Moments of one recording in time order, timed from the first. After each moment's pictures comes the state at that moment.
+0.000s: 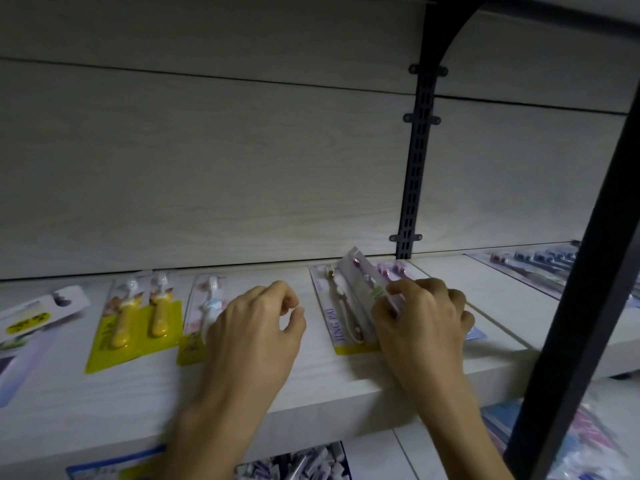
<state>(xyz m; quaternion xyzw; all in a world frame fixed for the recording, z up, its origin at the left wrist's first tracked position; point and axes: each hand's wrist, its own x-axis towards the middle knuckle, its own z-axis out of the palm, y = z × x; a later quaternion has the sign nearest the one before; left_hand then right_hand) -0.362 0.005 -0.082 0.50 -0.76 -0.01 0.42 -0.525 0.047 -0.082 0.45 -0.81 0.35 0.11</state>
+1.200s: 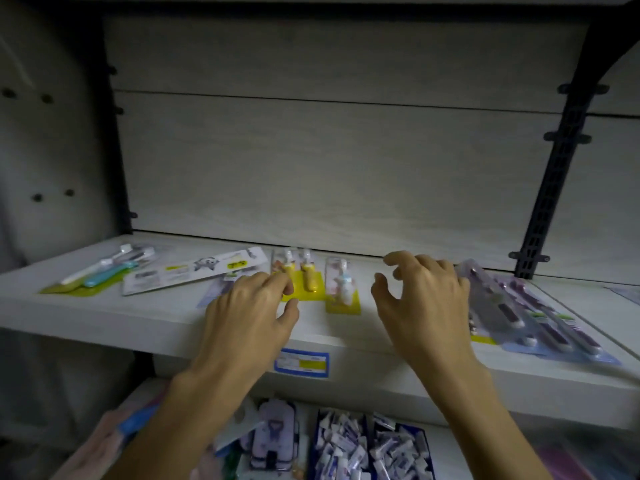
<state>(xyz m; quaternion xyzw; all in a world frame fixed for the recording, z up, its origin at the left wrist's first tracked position) -0.222 0.064 -0.084 0.58 -0.70 0.18 0.38 -0.412 0.059 -0.062 0.65 -0.63 0.40 0.15</state>
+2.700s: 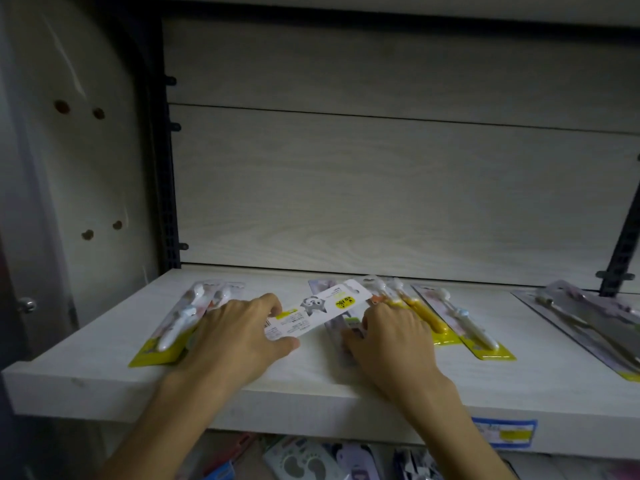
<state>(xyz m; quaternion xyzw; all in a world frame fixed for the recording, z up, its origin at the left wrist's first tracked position) -0.003 -0.024 -0.072 0.63 -0.74 0.01 0.24 -0.193 -0.016 -0.079 0.66 -0.71 0.25 0.09</state>
